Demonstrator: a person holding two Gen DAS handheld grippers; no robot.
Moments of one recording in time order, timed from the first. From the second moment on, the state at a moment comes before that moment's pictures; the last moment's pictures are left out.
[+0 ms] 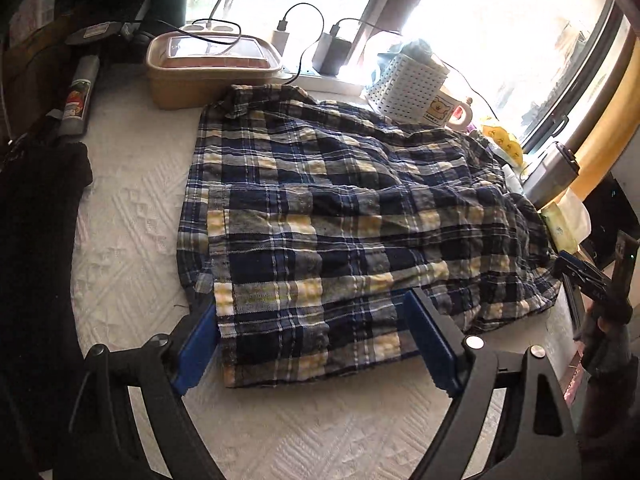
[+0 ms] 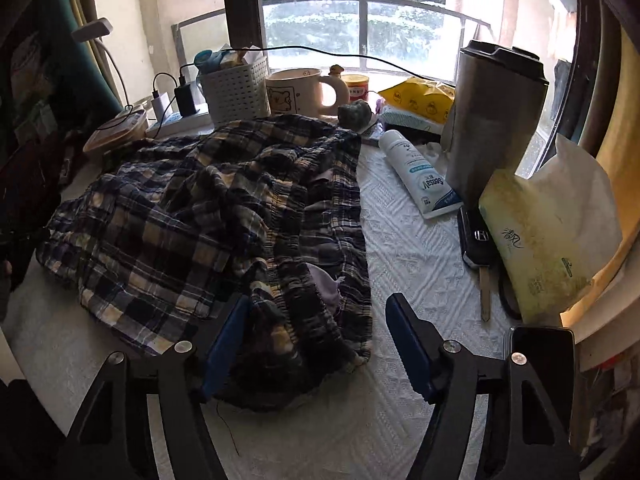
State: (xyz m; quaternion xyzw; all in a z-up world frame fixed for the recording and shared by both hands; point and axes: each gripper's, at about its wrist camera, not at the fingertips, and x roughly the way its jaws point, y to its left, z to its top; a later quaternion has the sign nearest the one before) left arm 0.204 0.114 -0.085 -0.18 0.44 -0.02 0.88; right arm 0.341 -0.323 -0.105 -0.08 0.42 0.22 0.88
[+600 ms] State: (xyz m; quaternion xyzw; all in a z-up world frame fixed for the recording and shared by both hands) left arm 0.182 0.124 -0.086 -0.20 0.42 0.00 0.88; right arm 0.335 -0.312 -0.088 -0.07 0.39 0.26 0.88
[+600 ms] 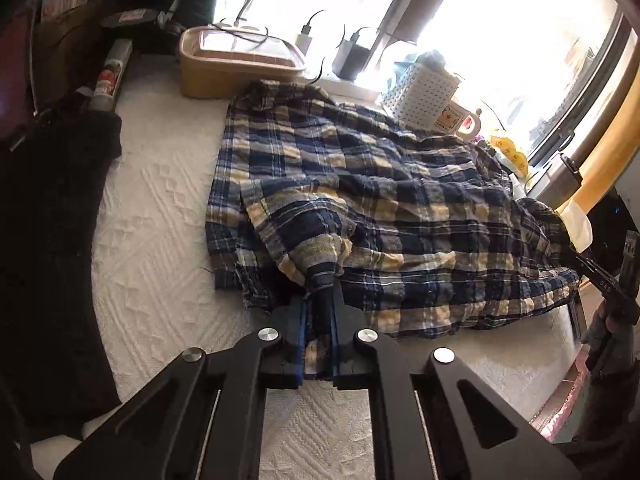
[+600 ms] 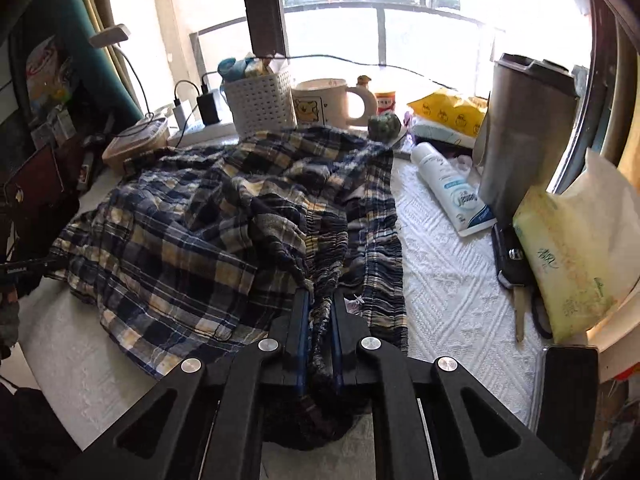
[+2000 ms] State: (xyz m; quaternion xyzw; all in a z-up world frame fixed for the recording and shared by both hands) left arm 0.047 0.136 -0.073 -0.10 0.50 0.02 0.86; right arm 0.221 -0.401 -0.097 -0.04 0.37 0.22 0.90
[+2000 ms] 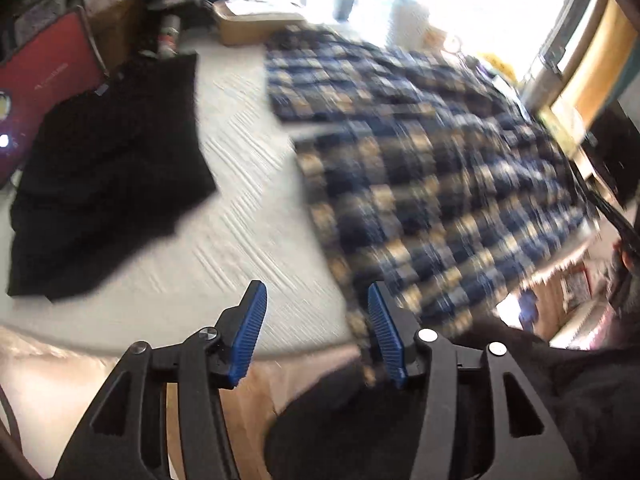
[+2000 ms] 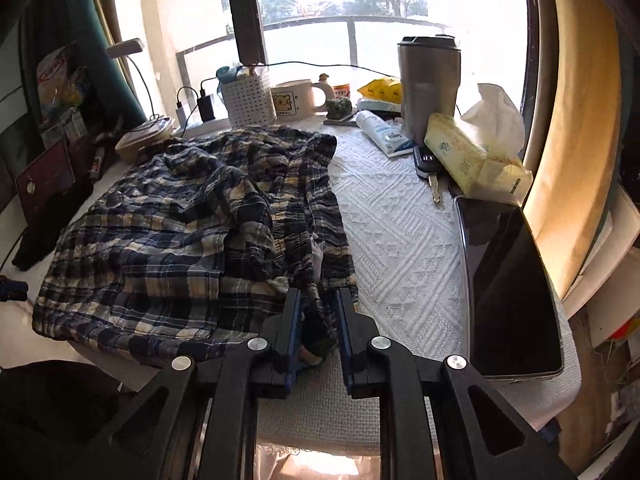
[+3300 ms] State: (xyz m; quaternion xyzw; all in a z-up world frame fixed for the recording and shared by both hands) left arm 0.204 0.082 -0.113 0.06 0.48 -0.04 0.88; right arm 0.442 -0.272 -0.135 -0.13 0.47 0.32 0.81
